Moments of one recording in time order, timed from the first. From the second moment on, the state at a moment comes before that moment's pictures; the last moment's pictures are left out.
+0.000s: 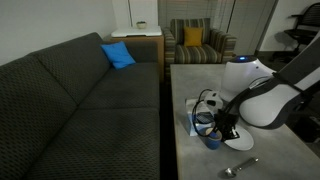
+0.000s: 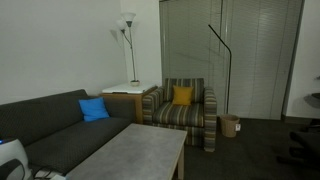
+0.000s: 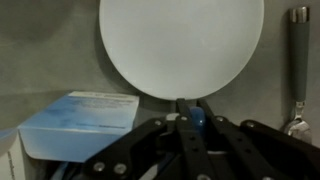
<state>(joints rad) 0.15 1.45 0.12 -1.34 -0.44 2.74 -1.04</state>
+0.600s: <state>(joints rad) 0.08 1.47 0.17 -1.33 -0.39 2.73 -1.17</state>
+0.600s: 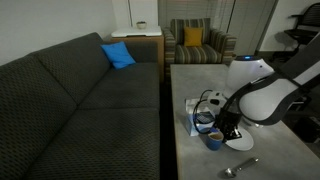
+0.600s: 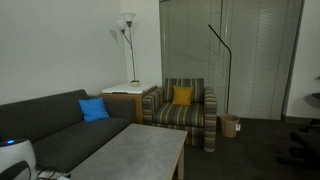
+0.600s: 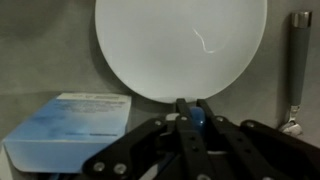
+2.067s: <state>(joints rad) 0.08 1.46 0.17 -1.34 -0.35 2.73 -1.16</state>
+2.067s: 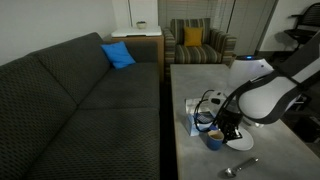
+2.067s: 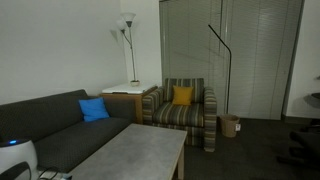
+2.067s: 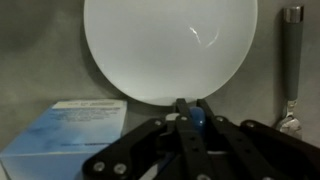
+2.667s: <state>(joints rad) 0.09 1.47 0.16 -1.33 -0.35 2.72 -1.15</state>
